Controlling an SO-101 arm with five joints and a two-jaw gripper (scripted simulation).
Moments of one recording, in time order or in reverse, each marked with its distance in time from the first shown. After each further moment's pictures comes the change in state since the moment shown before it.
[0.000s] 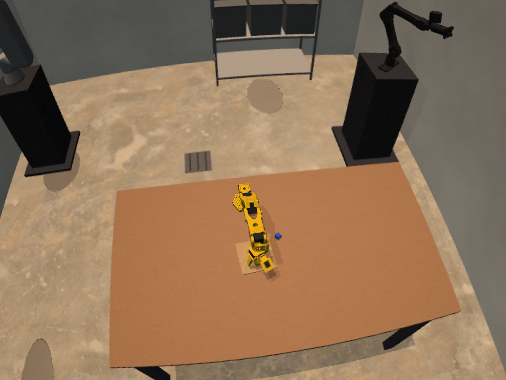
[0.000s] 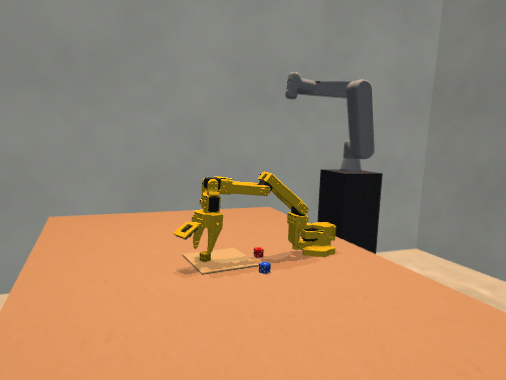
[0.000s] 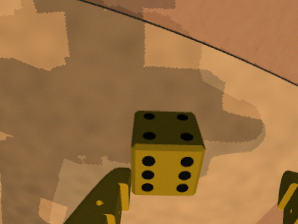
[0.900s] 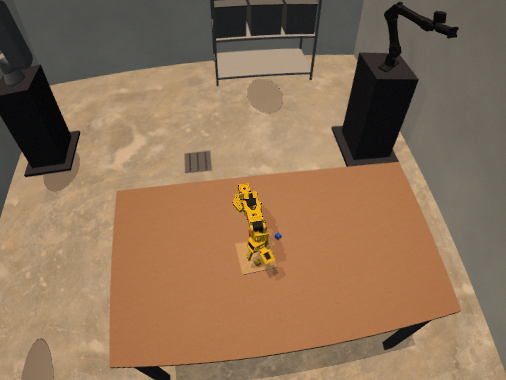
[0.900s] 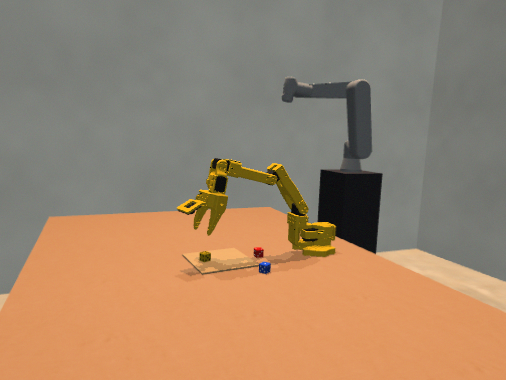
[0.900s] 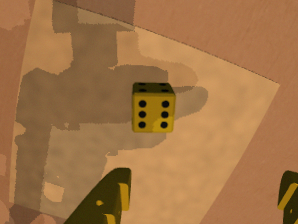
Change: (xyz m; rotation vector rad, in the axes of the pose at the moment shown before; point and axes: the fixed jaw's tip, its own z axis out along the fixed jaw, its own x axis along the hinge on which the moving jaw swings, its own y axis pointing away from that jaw) arm -0.003 -0.001 -0.045 0.049 -0.125 0.000
